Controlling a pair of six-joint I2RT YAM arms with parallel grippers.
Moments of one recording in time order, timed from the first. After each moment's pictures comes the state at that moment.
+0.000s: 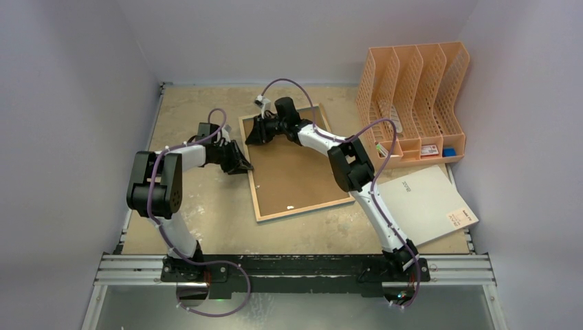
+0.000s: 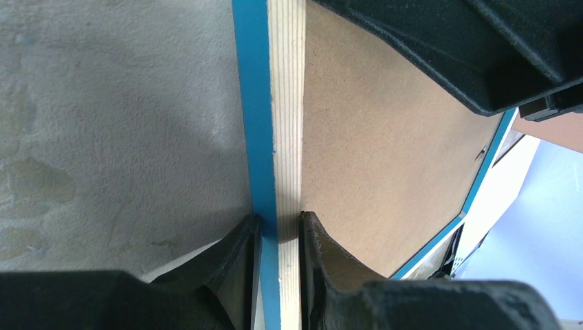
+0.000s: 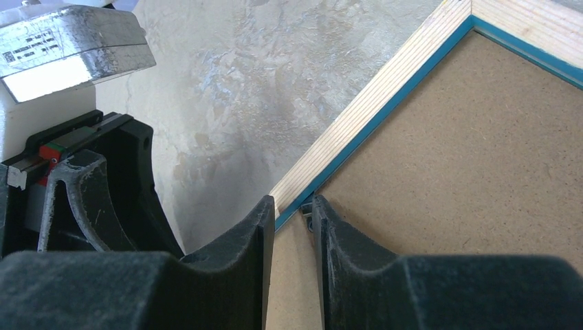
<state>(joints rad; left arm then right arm) -0.08 1.81 0.95 -0.20 0.52 -0.53 0.62 2.67 2.15 0.00 -0.76 0.32</state>
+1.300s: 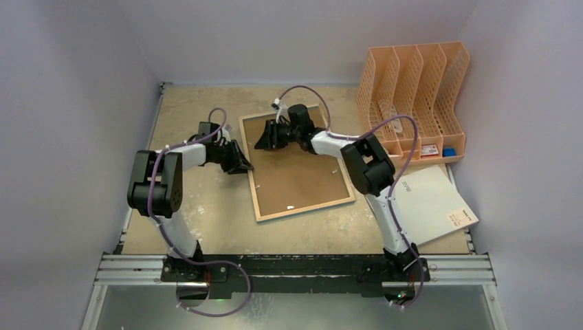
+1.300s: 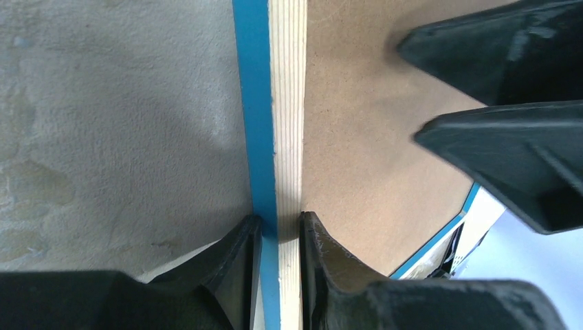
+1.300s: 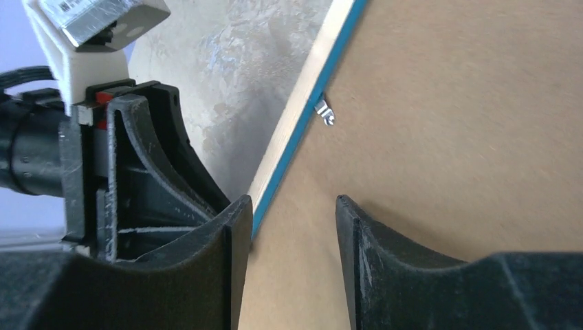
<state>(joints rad) -0.08 1.82 0.97 -0.22 0.52 -0.53 0.60 2.38 1.69 0.20 -0.63 0.52</state>
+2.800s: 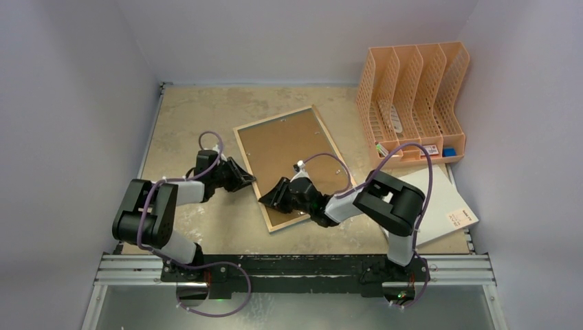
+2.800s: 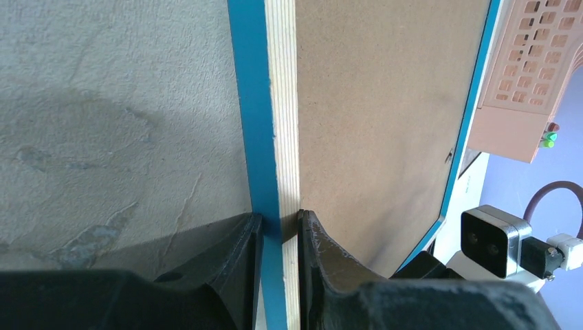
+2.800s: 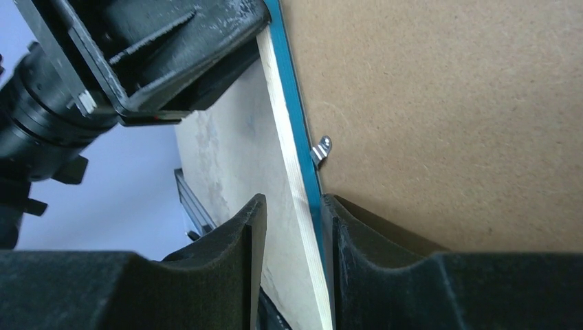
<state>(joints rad) -0.15 1.54 0.50 0.26 0.43 -0.82 0.99 1.86 0.70 0.67 0.00 1.29</state>
